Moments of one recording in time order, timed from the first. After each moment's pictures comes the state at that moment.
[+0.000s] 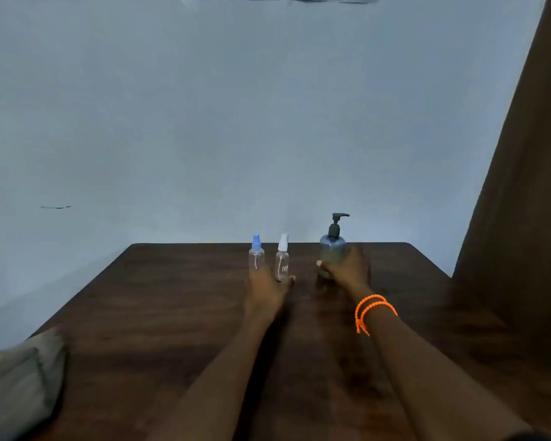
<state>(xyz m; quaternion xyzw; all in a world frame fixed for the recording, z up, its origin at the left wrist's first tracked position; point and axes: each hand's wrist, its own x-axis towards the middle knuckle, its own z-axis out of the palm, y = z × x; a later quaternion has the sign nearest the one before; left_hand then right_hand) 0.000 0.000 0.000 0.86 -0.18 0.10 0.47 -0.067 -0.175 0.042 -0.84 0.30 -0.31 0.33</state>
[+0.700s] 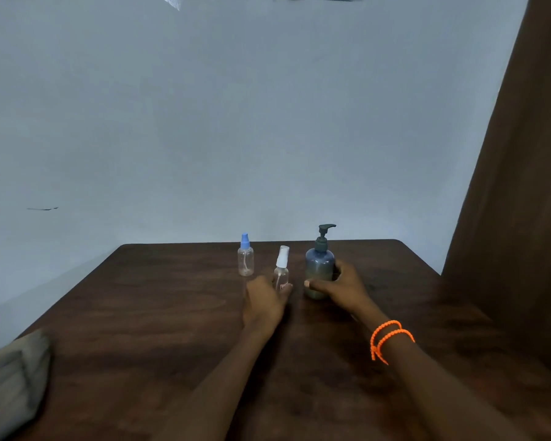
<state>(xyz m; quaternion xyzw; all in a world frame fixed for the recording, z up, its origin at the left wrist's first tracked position) -0.042 -0.007 0.000 0.86 -0.16 0.09 0.49 -0.108 -0.185 0.010 -0.79 0.17 -0.24 0.53</state>
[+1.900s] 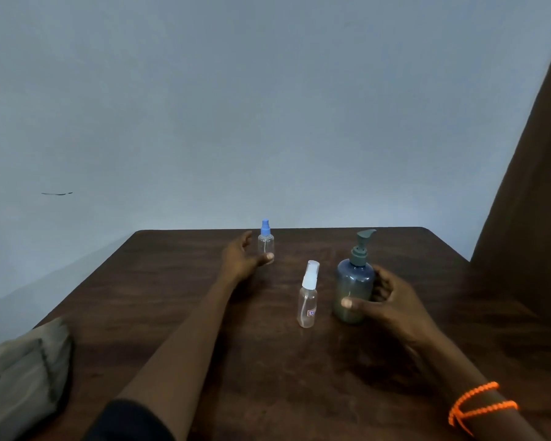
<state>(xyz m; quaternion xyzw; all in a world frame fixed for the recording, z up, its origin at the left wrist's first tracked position) 0.088 0.050 0.003 0.82 -0.20 -0.02 0.53 -0.183 -0.149 0.019 -0.73 0.10 -0.22 0.64</state>
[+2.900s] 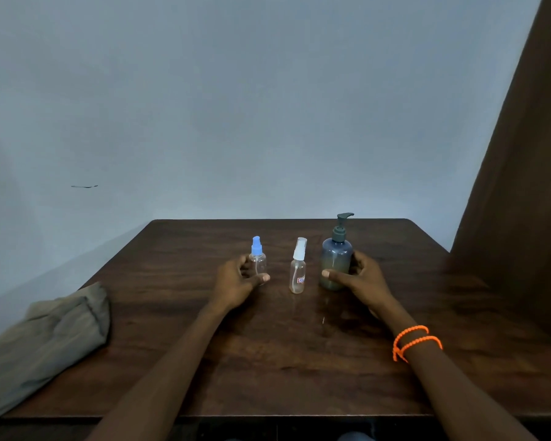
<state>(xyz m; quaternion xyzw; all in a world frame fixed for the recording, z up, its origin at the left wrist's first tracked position) -0.039 0.117 -0.009 0.83 -0.26 0.01 0.50 -0.184 -0.142 0.001 -0.75 0.11 -0.26 0.60</state>
